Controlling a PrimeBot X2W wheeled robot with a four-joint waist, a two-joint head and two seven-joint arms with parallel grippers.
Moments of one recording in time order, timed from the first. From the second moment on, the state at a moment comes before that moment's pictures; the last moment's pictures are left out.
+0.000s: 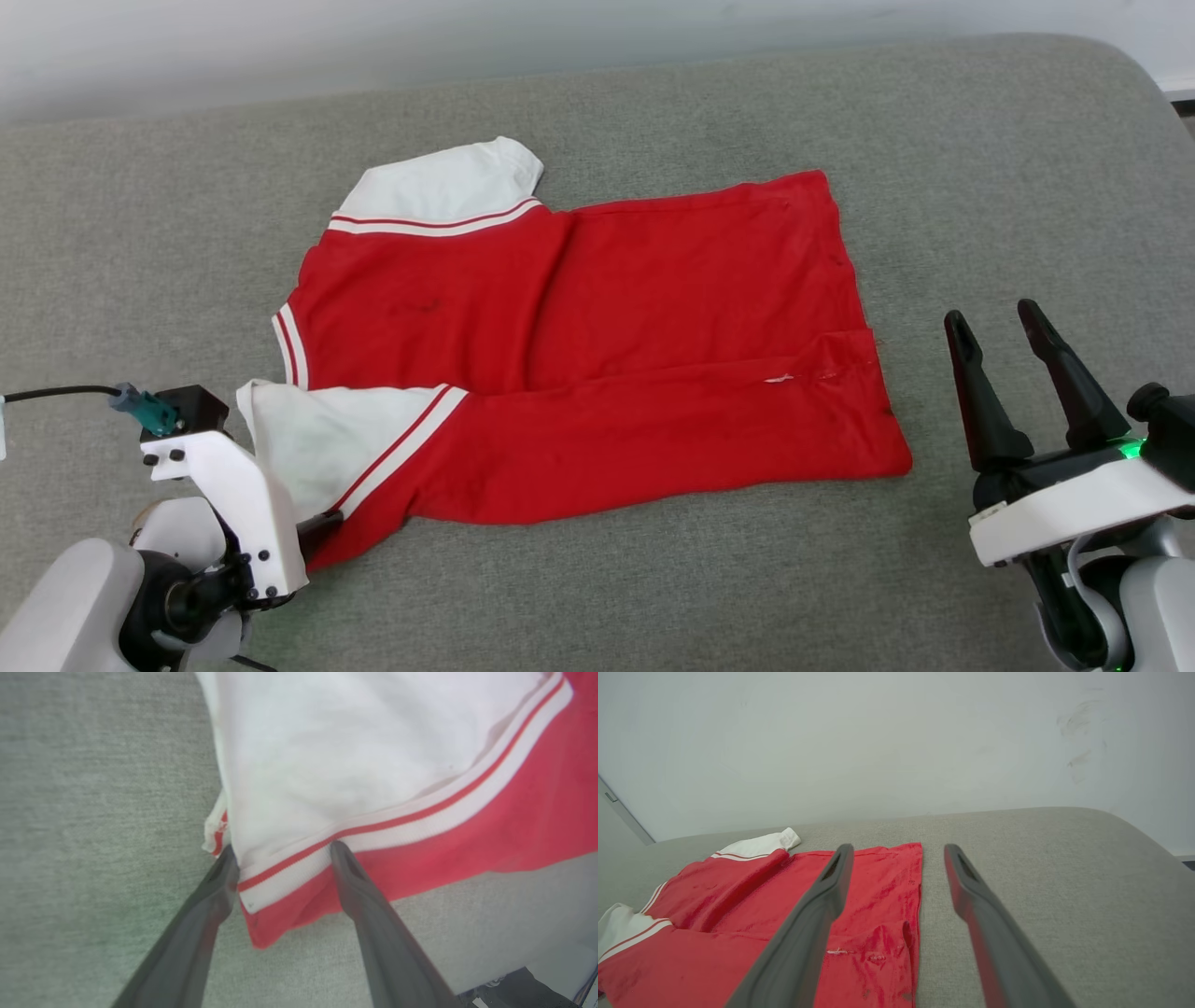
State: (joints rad) left arm -0.26 0.59 -0.34 0.12 -0.92 0.21 0.82; right arm -0.17 -0.22 0.07 0.00 0.38 0.13 -0.09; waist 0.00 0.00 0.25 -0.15
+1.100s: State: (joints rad) left arm -0.31 0.58 -0.35 -0.11 -0.82 0.20 0.65; right arm -0.36 -0.36 0.19 0.31 0.61 0.13 0.63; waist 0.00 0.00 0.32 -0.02
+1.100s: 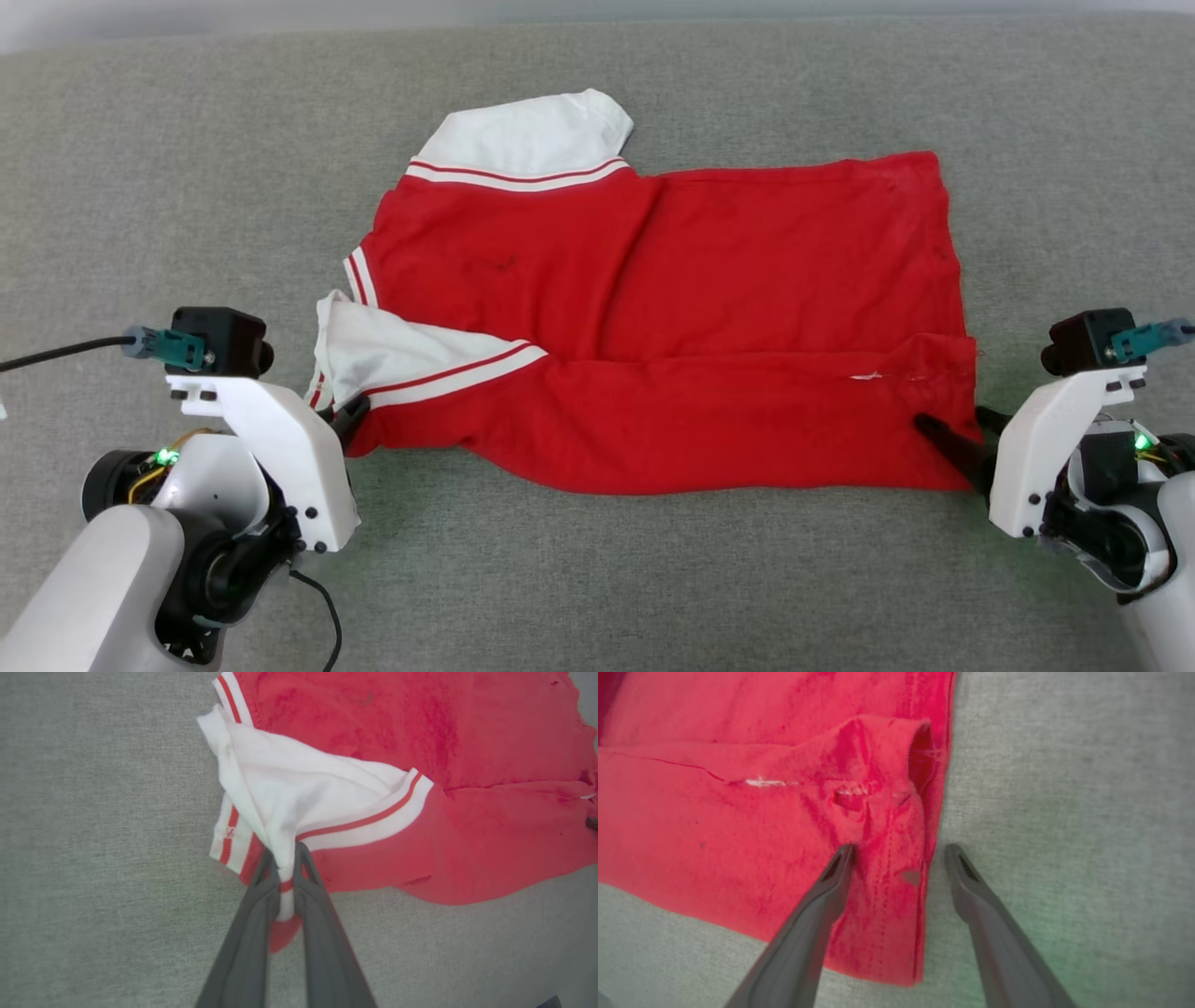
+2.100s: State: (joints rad) left arm -0.07 0.56 -0.34 -0.07 -0.91 0.22 0.62; right arm -0.20 -0.40 0.22 0.22 0.63 0.13 0.62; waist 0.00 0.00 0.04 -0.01
